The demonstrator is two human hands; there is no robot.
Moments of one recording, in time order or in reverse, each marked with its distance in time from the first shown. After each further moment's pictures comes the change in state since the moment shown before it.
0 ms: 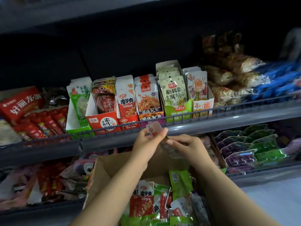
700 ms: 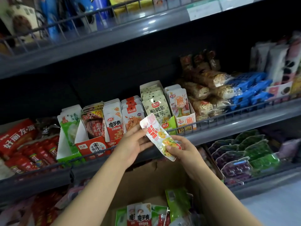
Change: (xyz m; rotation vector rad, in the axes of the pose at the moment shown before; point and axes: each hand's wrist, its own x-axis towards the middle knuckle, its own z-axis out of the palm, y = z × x) left_hand 0.031 0.052 0.007 -0.266 -0.243 0.081; right_hand 0.016 -0.004 -0.030 0.515 0.096 0.253
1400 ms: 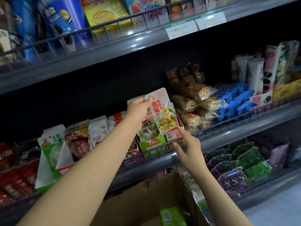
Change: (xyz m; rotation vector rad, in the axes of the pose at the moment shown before) left_hand 0.092 0.078 0.087 0.257 0.113 0.162; right_hand 0.038 -0.018 -0.041 -0.756 0.285 -0.507
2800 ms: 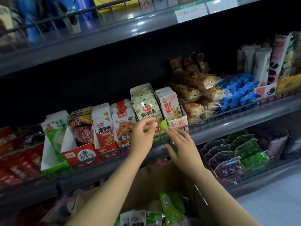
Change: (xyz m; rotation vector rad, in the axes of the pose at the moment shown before) left_hand -0.062 -0.098 -0.024 0.391 0.070 0.321; right_hand -0.025 -0.007 0.015 -0.381 -0.111 -0.252
